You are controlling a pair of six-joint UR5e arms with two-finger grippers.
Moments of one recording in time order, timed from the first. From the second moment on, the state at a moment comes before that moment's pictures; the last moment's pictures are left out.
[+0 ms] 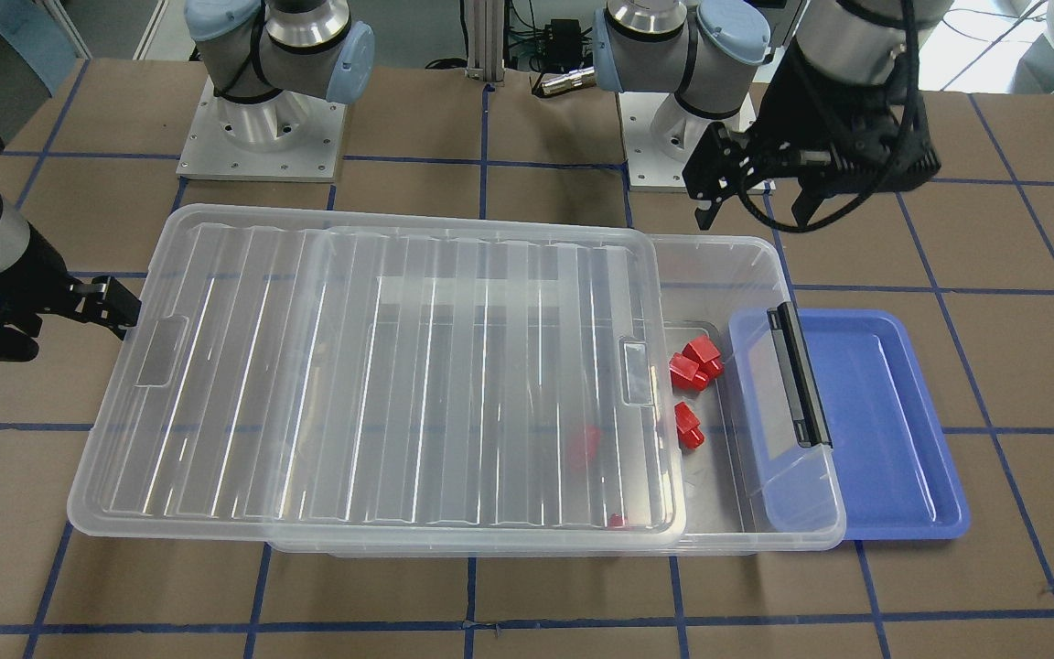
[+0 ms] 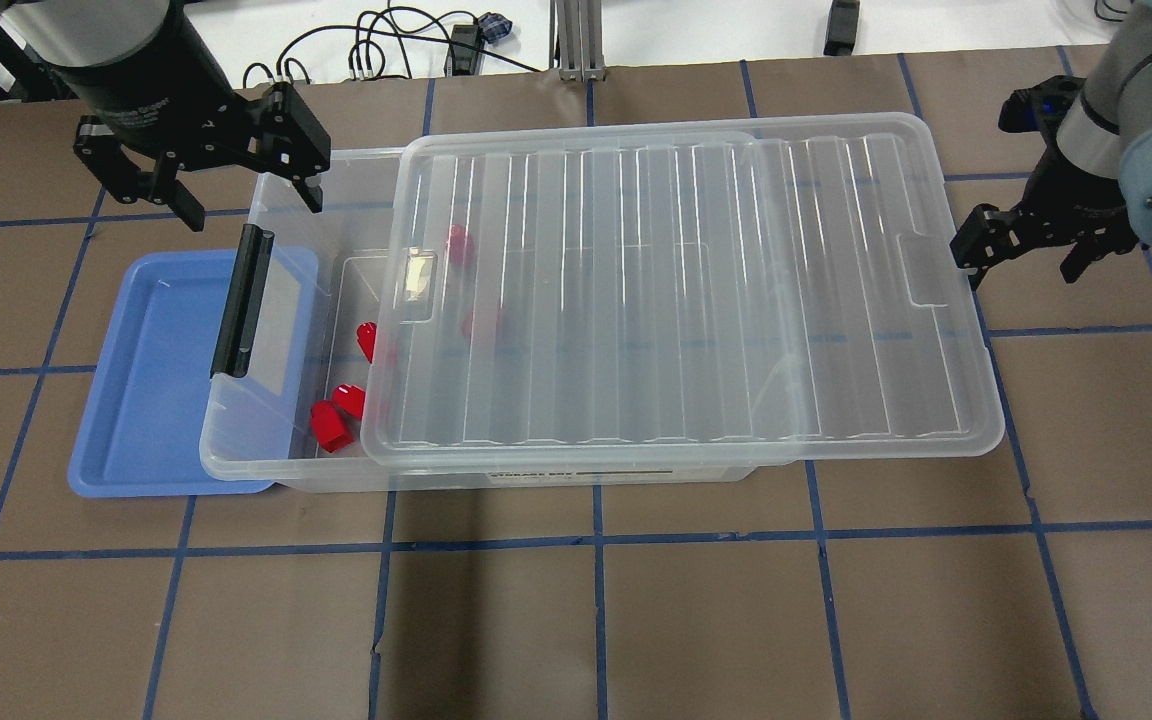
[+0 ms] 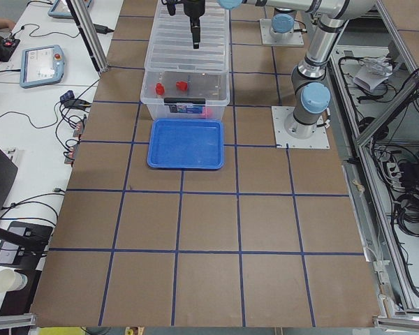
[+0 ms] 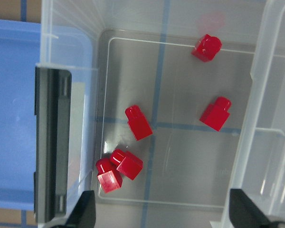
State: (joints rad) left arm -1.56 -1.56 -1.46 -1.67 1.55 -0.10; right arm 1.30 -1.45 1.77 -1.86 -1.66 -0.28
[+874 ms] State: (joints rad) left arm -1.55 -1.54 -1.52 -1.63 1.55 -0.10; right arm 1.52 -1.45 1.77 -1.90 -1.61 -0.22
